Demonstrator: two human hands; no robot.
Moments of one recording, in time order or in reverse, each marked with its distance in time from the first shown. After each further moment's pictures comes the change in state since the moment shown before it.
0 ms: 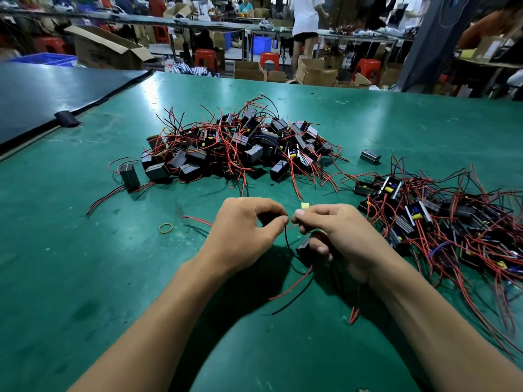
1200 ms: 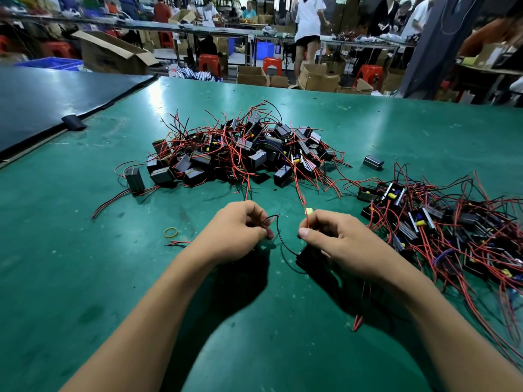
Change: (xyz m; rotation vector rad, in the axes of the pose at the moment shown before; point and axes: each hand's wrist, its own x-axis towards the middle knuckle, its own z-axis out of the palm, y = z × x) left_hand 0.008 -0.006 -0.021 -0.162 -0.300 -0.505; right_hand 0.002 0.006 -0.020 -0.602 -0.144 -0.241
